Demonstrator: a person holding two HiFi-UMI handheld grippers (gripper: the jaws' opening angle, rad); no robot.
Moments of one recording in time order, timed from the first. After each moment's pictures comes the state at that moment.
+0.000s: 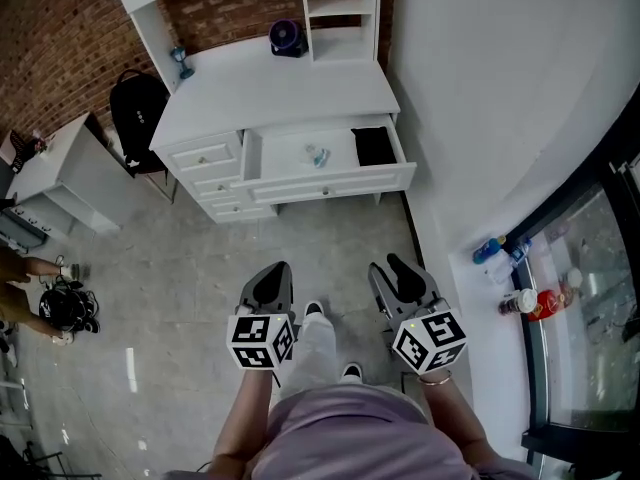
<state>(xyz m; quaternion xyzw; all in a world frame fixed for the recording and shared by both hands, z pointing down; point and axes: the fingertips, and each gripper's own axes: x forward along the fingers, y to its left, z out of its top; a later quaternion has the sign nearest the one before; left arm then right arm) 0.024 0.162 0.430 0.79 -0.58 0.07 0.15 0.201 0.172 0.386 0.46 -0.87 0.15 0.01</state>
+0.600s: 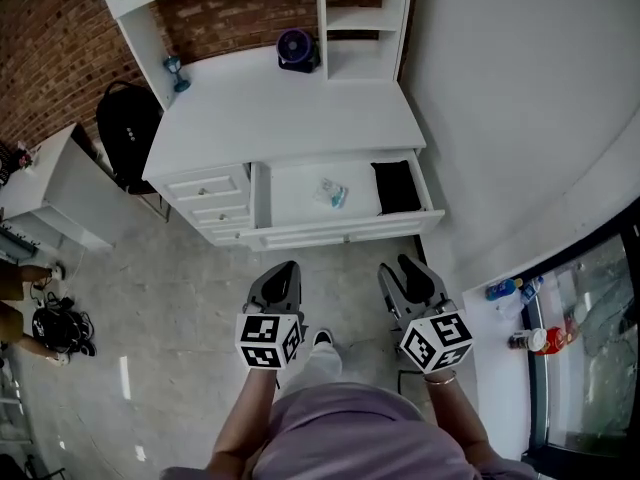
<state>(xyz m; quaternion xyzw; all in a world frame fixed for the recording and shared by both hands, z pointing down) -0.032 -0.016 0.436 0.81 -0.56 0.07 0.15 0.145 -0.005 0.393 0.49 -0.86 0.14 0.02</state>
